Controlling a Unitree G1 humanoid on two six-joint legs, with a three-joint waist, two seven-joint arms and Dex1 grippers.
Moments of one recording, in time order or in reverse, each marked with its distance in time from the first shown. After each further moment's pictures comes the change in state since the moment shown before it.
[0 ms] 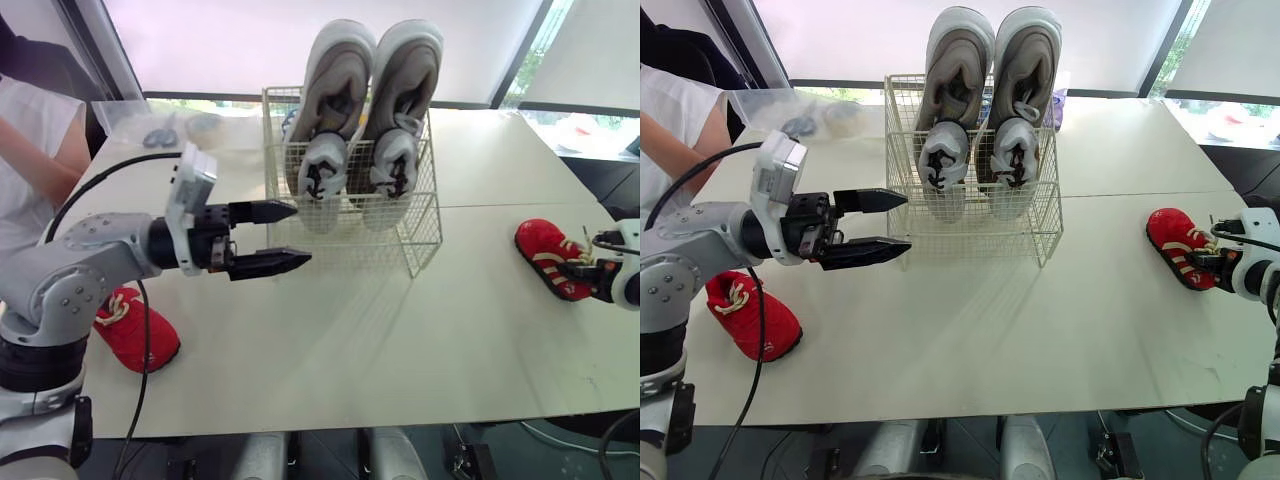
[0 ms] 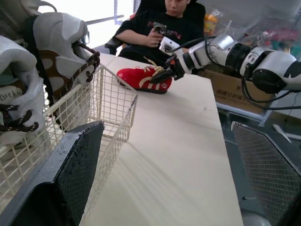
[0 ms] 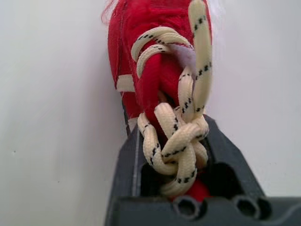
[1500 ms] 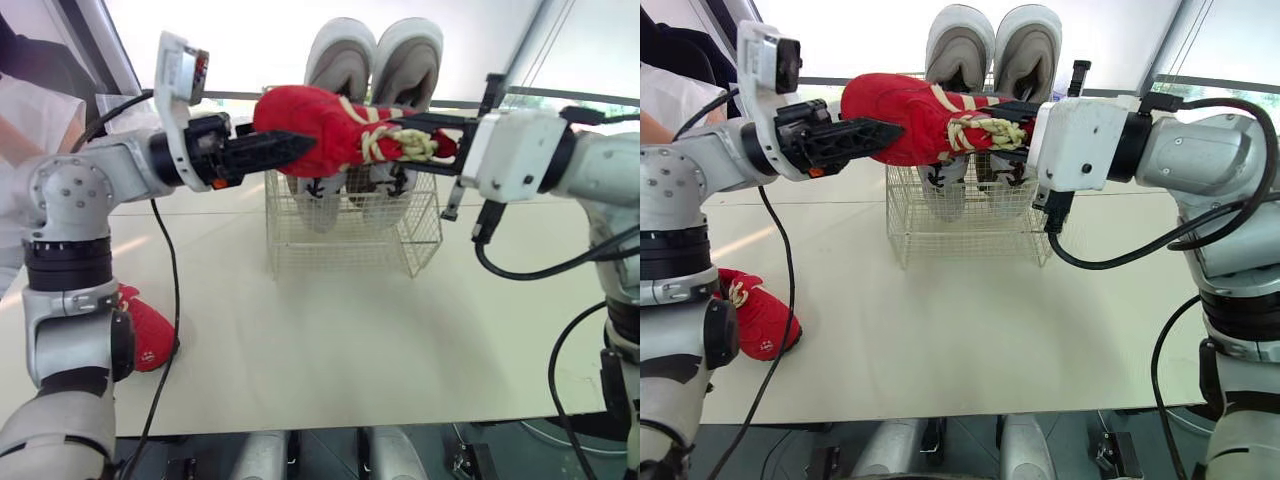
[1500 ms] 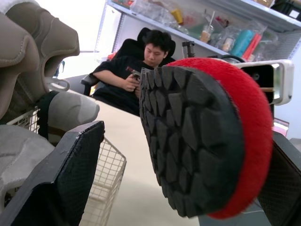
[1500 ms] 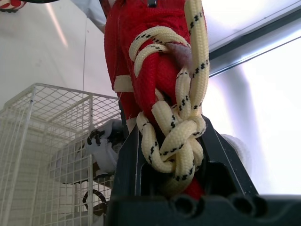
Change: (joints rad) left arm -0.435 -0.147 0.014 0.478 -0.022 0.221 -0.059; right arm -0.309 0.106 0.320 -1.123 -0.007 -0.432 0.161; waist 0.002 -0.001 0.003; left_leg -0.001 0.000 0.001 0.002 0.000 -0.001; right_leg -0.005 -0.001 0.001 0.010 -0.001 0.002
